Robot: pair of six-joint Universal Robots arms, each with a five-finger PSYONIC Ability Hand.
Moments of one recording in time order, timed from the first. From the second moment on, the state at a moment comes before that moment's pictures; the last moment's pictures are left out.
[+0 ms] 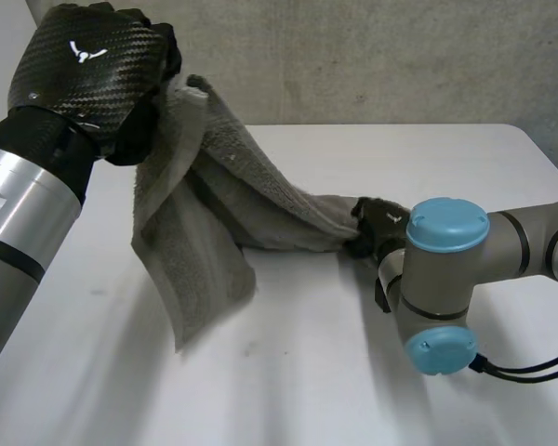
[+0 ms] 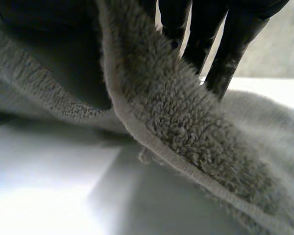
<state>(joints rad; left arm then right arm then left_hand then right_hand) 4.15 -1.43 -1.59 3.27 -1.58 3.49 2.12 -0.82 1.32 -0.23 1.72 3.46 1.19 1.22 1.22 1.22 1.03 0.85 0.90 0.88 0.88 0.67</state>
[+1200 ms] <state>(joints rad) 4.34 -1.98 -1.05 3.73 -1.55 3.41 1.98 -1.23 1.08 -0.56 1.58 2.37 1.20 1.22 1.22 1.22 1.03 0.96 1.17 1.19 1.19 0.98</state>
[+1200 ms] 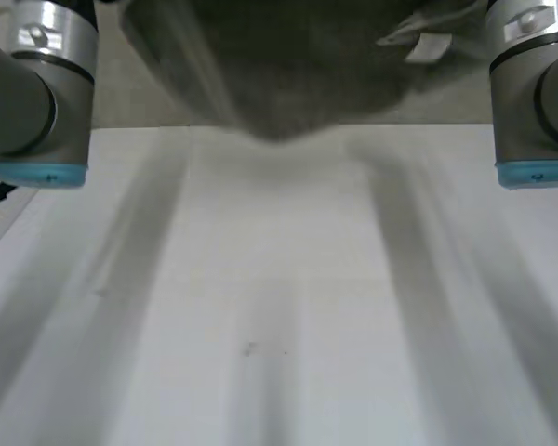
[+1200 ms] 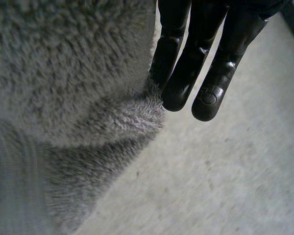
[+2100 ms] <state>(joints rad) 4.44 -1.80 -1.84 3.43 -1.38 3.75 1.93 -1.21 1.56 0.00 1.47 3.02 0.19 0.18 0.18 0.18 0.04 0.21 0.22 0.21 0.23 0.05</state>
